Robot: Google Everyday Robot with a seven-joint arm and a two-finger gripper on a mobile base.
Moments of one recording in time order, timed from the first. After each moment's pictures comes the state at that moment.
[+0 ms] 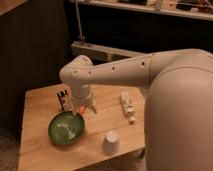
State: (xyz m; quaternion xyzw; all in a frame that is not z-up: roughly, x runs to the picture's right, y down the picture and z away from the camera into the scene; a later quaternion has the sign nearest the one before) arm -0.106 0.103 0.703 -0.26 0.23 0.64 0.68
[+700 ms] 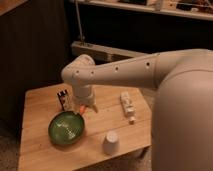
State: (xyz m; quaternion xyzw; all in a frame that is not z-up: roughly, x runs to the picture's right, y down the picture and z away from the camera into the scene) arm -0.087 0.091 0.690 -0.25 0.21 0.66 0.68
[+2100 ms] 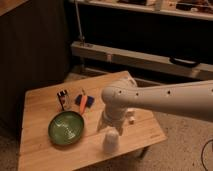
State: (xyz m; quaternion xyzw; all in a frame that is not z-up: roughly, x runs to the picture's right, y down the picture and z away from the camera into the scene) arm 0.009 0.189 0.660 -0.29 0.24 0.71 0.60
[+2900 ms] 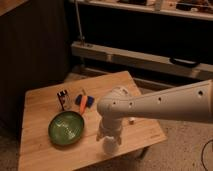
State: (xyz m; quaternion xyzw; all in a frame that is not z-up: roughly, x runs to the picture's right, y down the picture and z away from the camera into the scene) arm 0.010 0.234 0.670 -0.28 0.26 0.71 0.59
